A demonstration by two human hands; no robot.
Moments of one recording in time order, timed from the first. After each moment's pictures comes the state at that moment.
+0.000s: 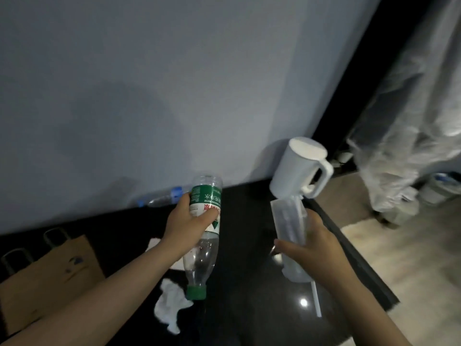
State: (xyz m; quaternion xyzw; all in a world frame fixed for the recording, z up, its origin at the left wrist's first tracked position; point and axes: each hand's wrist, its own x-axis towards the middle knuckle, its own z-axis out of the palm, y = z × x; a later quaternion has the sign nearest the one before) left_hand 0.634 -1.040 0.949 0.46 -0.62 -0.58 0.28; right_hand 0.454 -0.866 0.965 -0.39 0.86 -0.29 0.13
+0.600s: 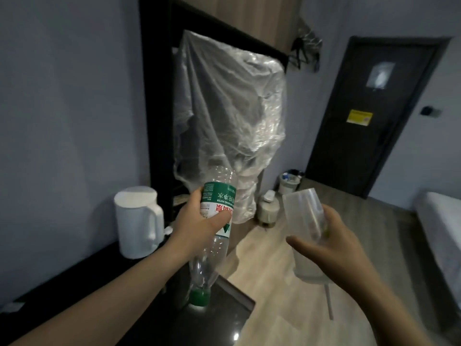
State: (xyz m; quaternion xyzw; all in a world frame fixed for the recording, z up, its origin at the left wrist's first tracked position) left_hand 0.326 -0.805 1.062 0.13 -0.76 -0.60 0.22; right_hand 0.274 -0.562 1.076 -0.18 0.90 -0.40 -0.06
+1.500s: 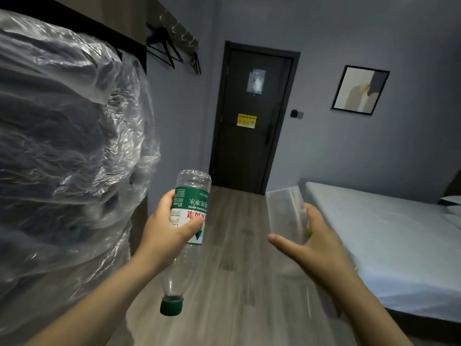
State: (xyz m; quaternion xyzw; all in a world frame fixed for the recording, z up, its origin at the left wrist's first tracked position) left_hand -0.146 -0.635 1.081 -0.03 -0.78 -0.61 0.16; right_hand -0.088 -0.381 1.118 -0.02 0.90 -0.39 -0.19
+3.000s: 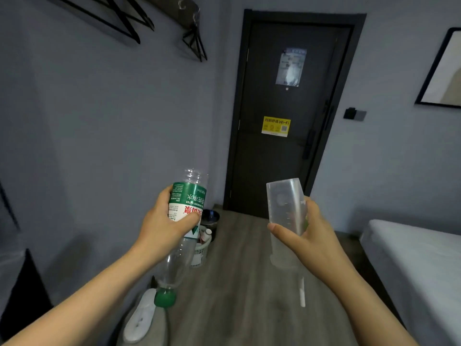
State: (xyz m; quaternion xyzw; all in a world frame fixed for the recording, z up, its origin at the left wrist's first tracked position) left_hand -0.977 -0.567 1.084 0.01 -0.80 -0.57 0.19; right_hand -0.961 -0.305 1.097 -0.07 0.88 -0.45 -0.16
